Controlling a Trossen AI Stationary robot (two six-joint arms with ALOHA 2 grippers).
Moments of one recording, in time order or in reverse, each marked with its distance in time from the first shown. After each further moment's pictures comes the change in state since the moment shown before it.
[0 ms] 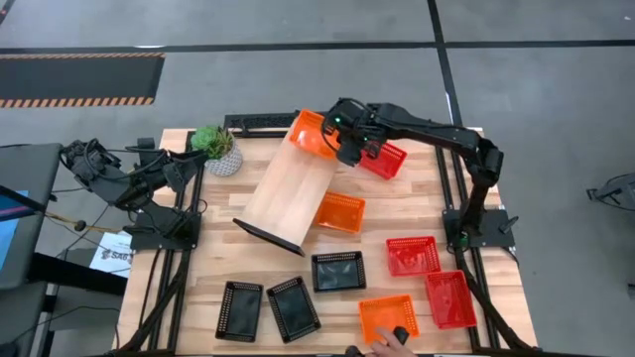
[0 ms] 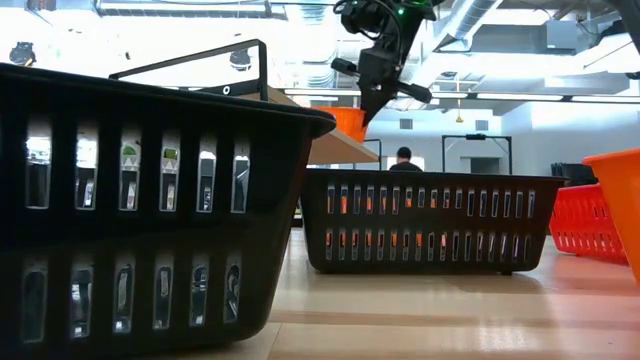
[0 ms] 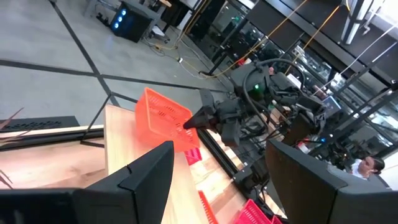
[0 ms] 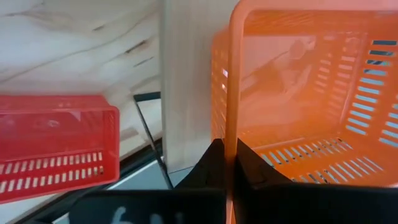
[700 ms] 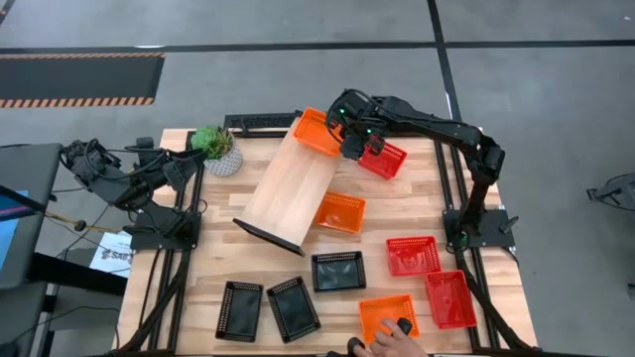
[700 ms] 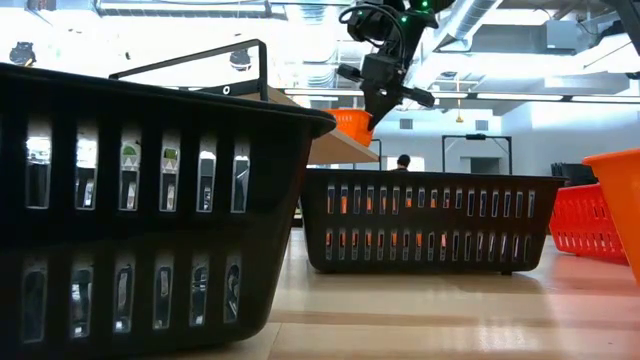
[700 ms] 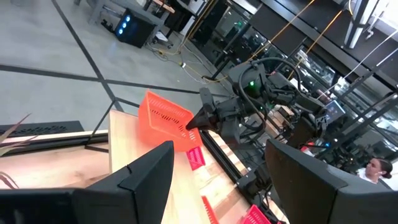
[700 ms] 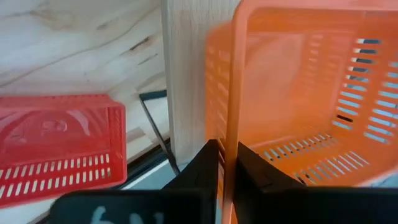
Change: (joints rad) left arm 0.000 0.000 0.000 -0.001 -0.025 0.006; right arm -0.062 0.000 0.000 -0.011 -0.080 0.001
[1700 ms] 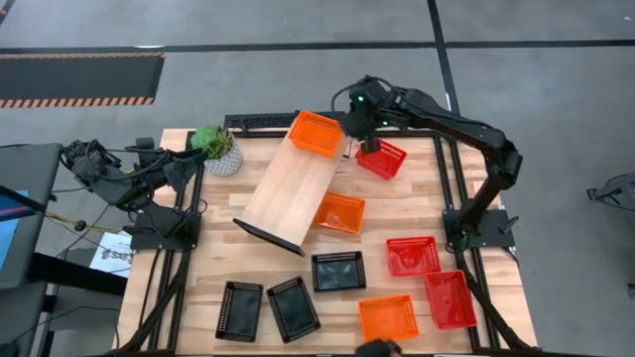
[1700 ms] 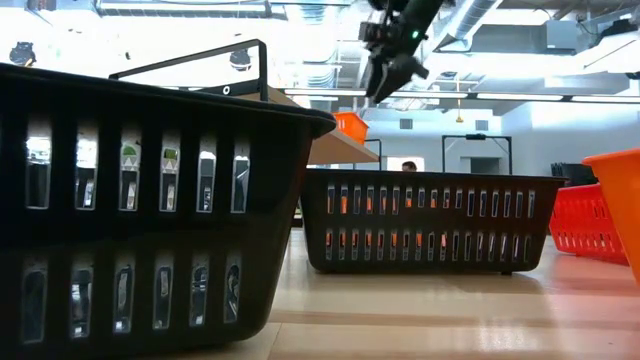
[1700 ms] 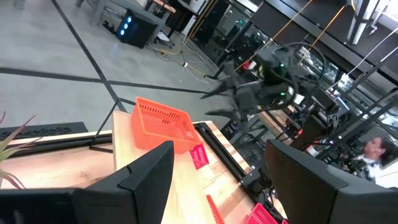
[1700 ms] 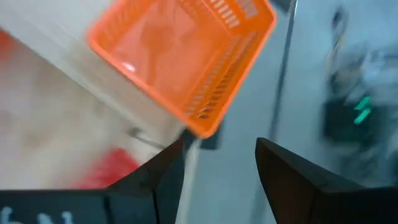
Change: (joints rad) left arm 0.000 0.000 0.000 -0.023 0.000 -0.001; right arm -0.005 -0.140 0.000 0.025 0.048 0.793
